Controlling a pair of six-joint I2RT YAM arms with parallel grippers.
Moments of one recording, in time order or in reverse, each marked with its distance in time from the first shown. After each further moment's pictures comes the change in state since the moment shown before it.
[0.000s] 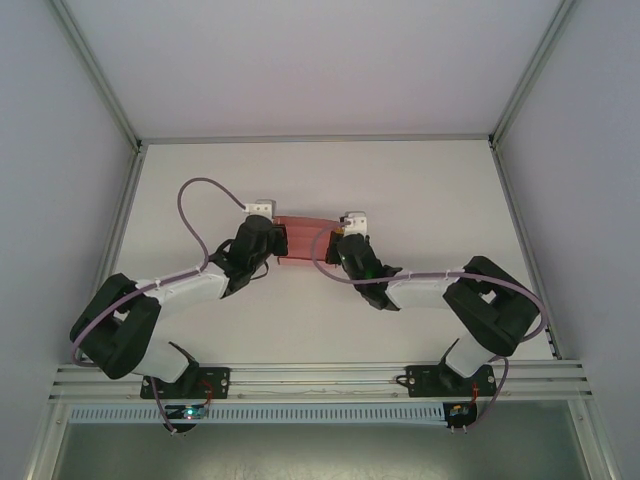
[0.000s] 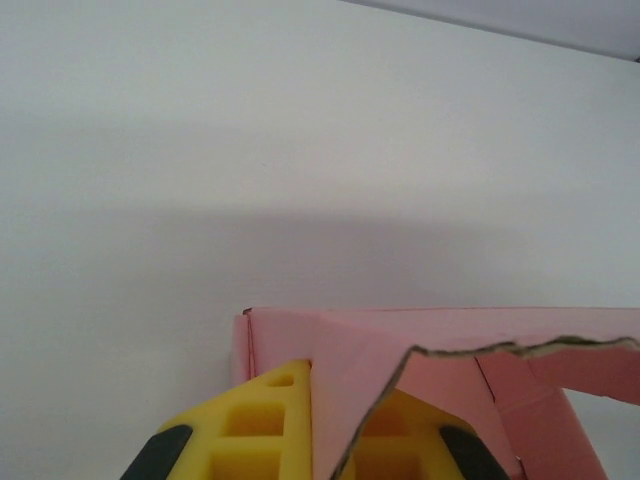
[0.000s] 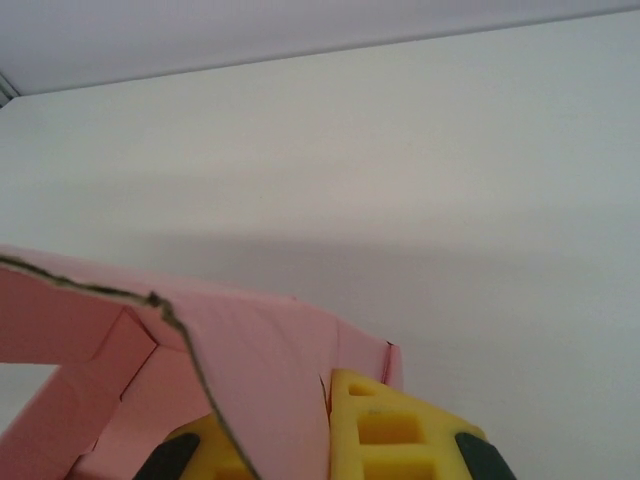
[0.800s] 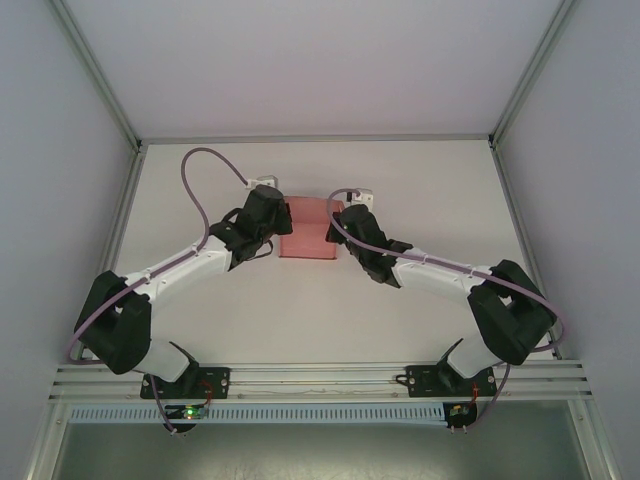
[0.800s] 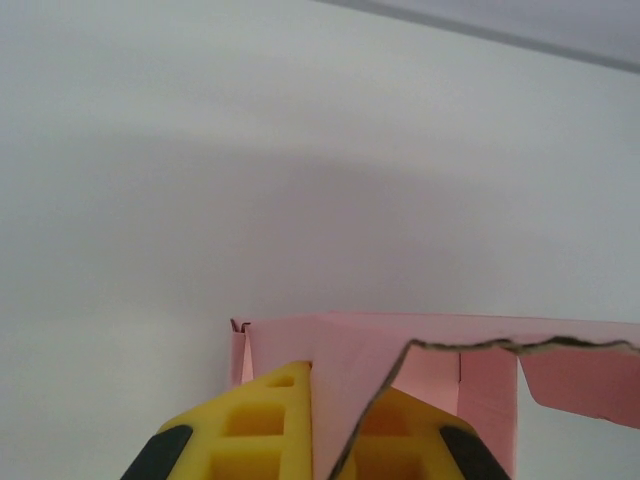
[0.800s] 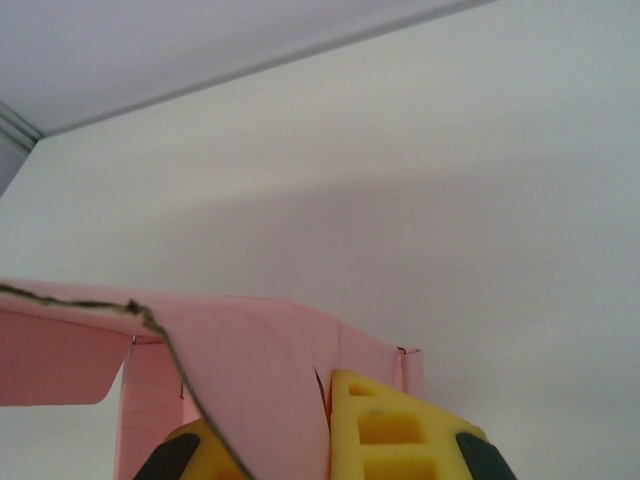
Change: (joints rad) left arm 0.006 0.034 0.344 -0.435 -0.044 -0.080; right arm -0.101 -0.078 0.229 -0.378 -0.142 0.174
